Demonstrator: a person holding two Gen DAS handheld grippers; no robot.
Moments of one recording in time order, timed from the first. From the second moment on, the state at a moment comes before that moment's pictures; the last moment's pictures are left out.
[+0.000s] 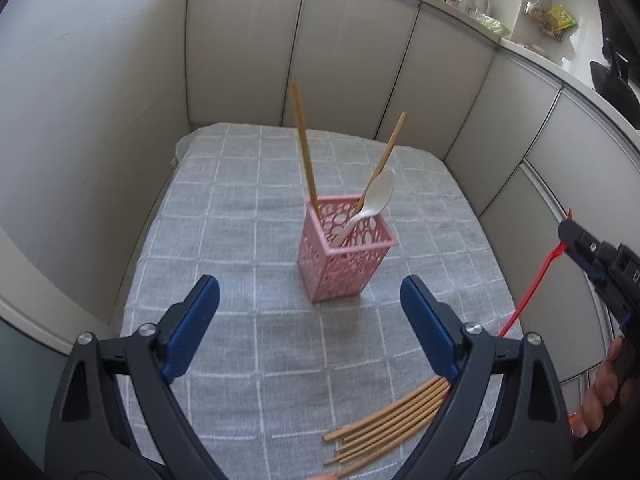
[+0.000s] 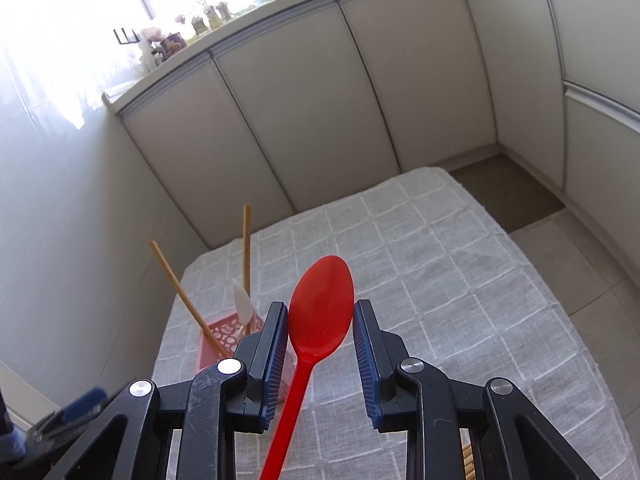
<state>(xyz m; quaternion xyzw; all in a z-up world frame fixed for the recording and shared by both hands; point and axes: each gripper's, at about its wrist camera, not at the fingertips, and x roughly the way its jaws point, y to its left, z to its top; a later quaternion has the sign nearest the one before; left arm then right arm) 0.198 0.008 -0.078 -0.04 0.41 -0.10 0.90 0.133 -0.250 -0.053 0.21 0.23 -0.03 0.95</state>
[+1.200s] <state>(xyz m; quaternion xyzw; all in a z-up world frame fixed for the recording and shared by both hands) 0.193 0.048 -0.121 -0.03 0.52 -0.05 0.85 0.245 -0.153 -0.061 0.09 0.13 -0.07 0.99</state>
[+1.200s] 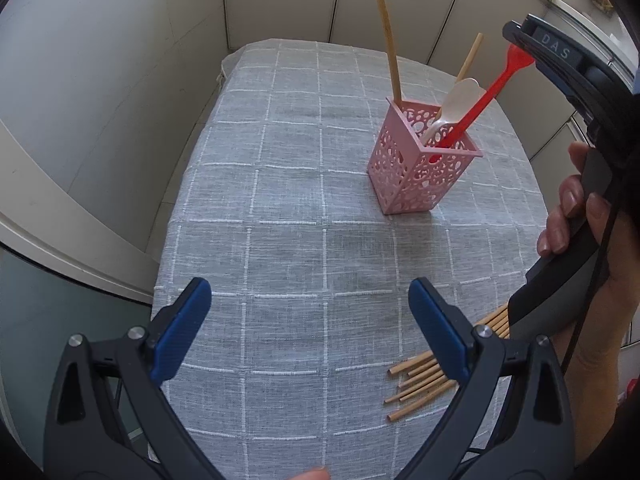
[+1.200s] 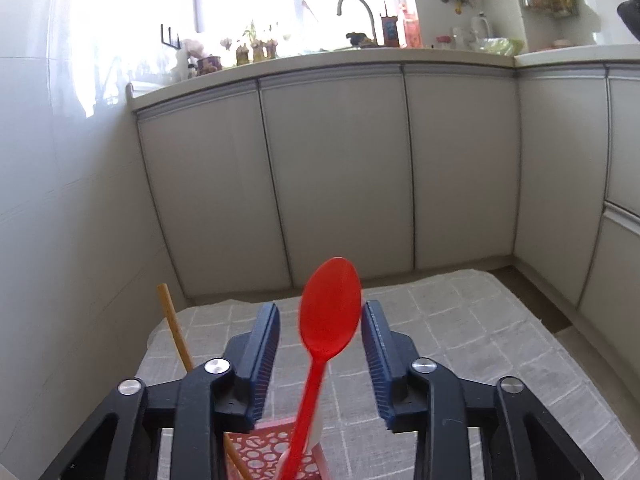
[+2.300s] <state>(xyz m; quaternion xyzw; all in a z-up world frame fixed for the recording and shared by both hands) 0.171 0.010 -0.143 0.01 0.56 -0.08 0.83 0.123 -0.263 -0.116 0.16 0.41 -0.10 0.89</state>
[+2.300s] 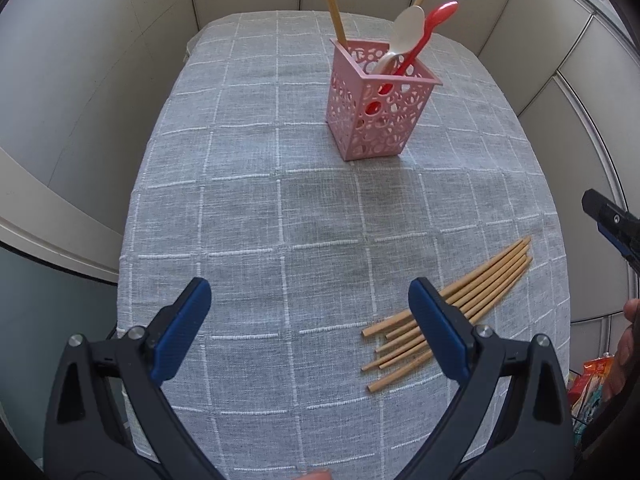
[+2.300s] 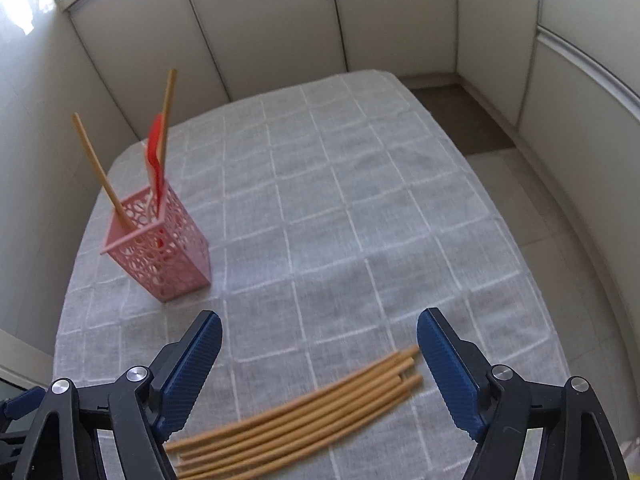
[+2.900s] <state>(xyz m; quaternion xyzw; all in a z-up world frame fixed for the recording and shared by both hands) 0.182 -0.078 -0.178 0.04 0.57 -0.18 0.80 0.102 -0.340 -0.188 0.24 0.54 -0.11 0.80</state>
